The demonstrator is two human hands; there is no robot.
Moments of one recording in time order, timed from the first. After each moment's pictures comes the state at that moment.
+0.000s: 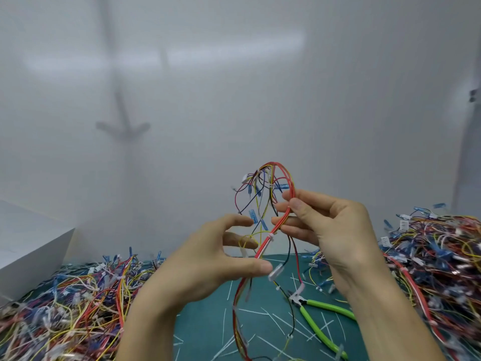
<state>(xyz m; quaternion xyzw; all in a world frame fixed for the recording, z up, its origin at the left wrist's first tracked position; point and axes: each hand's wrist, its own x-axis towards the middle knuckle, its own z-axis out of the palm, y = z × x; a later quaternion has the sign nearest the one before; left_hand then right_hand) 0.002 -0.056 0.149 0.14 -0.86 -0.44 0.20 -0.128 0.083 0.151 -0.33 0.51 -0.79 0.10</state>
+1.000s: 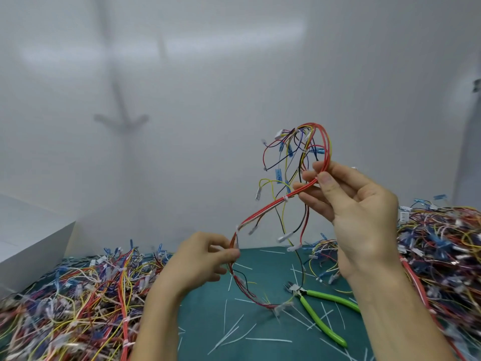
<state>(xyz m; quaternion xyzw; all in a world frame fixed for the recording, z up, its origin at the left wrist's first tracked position) -0.019 -0.100 0.103 0.24 -0.83 -0.46 0.17 -0.132 0.086 0.153 -0.31 0.42 -0.85 -0.02</state>
